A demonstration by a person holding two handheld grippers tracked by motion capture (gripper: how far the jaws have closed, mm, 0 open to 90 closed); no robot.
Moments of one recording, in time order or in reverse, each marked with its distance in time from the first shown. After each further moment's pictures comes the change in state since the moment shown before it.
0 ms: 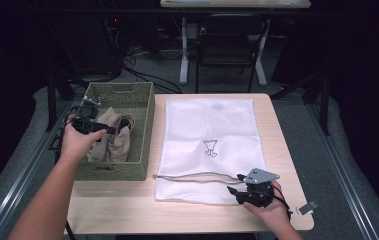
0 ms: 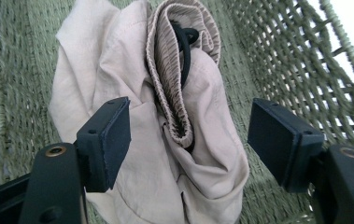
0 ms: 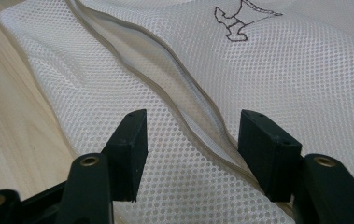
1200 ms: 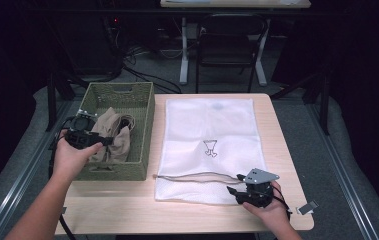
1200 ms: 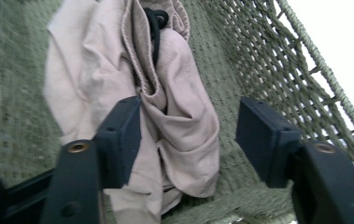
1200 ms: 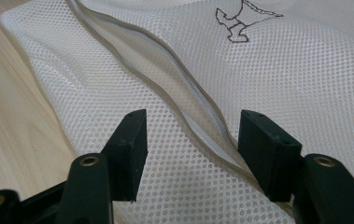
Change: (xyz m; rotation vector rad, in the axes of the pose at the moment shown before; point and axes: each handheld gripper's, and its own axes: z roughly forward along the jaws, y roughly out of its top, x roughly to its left) left arm -0.019 -0.038 -0.033 -0.080 -0.032 0.047; right arm 0.001 0.000 0.000 -0.005 0.000 0.003
